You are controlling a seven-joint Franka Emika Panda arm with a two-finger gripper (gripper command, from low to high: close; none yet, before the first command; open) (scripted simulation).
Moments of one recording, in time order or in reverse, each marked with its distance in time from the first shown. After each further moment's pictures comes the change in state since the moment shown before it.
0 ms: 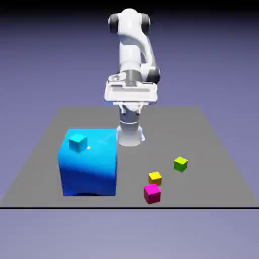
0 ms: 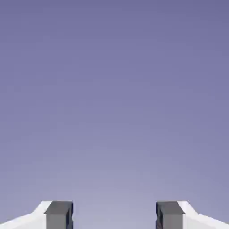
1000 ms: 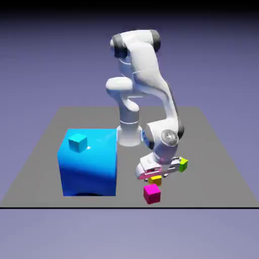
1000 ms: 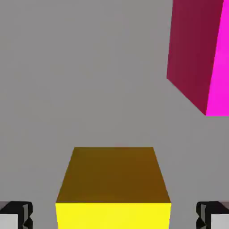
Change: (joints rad) arm 0.032 0.973 0.208 0.399 -0.186 -0.548 0.136
